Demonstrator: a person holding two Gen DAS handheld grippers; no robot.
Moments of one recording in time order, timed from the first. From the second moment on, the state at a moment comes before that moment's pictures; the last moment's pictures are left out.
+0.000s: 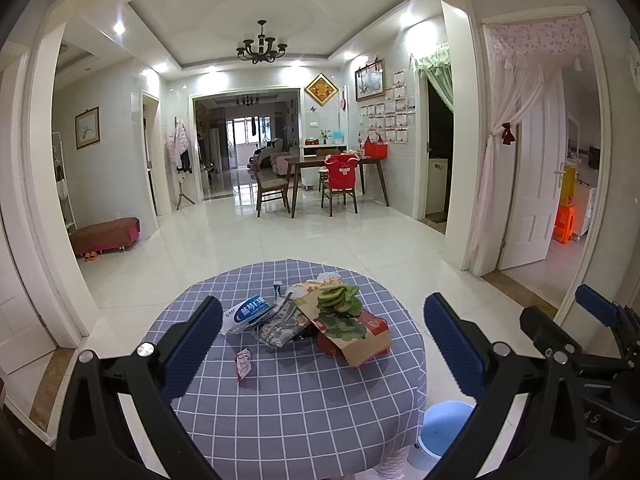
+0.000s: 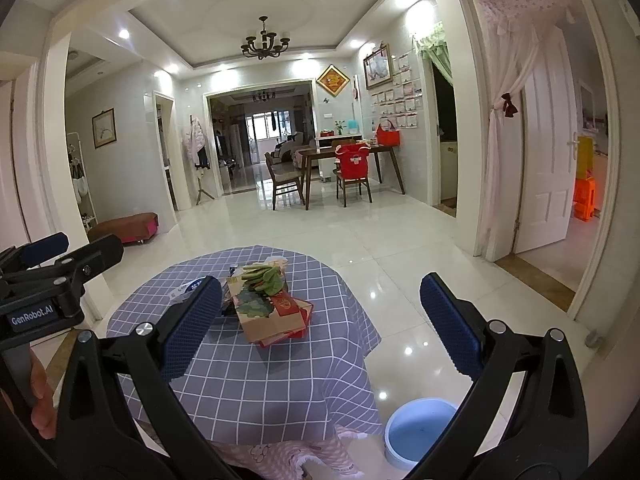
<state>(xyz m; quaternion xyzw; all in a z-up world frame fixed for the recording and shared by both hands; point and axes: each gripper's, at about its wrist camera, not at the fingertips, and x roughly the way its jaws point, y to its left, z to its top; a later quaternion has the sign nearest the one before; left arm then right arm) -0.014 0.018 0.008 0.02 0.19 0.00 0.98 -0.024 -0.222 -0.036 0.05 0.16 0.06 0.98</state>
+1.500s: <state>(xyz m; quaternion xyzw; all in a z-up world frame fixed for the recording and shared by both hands) 0.111 0.108 -0.126 0.00 0.37 0.09 0.92 0.133 -0.175 -0.174 0.03 0.35 0.13 0.93</state>
